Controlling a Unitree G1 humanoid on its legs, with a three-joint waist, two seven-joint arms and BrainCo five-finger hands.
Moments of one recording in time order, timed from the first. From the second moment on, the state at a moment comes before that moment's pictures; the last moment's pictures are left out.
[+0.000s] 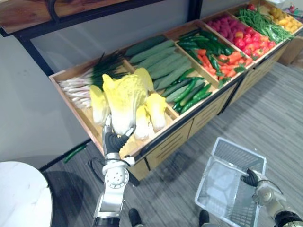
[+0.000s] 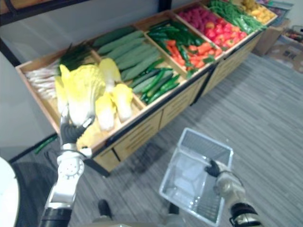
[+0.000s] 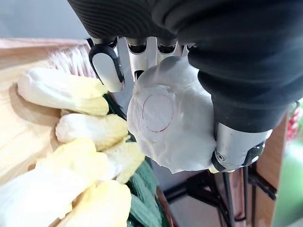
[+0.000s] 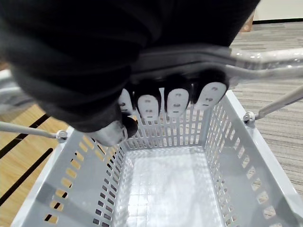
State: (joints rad) left arm 0.03 0.12 0.01 -0.08 0.33 -0.12 0.38; right arm -0.16 -0.52 0.07 0.90 -0.67 -0.16 -0.08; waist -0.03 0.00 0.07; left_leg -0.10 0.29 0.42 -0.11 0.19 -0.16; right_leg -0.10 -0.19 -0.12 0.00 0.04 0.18
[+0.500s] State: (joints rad) left arm 0.09 0.16 -0.14 -0.11 0.32 -0.17 0.23; right arm -0.35 -0.63 0.18 0.84 -0.66 -0.18 -0.03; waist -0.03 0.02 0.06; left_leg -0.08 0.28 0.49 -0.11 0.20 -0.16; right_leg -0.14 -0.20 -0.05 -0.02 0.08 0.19
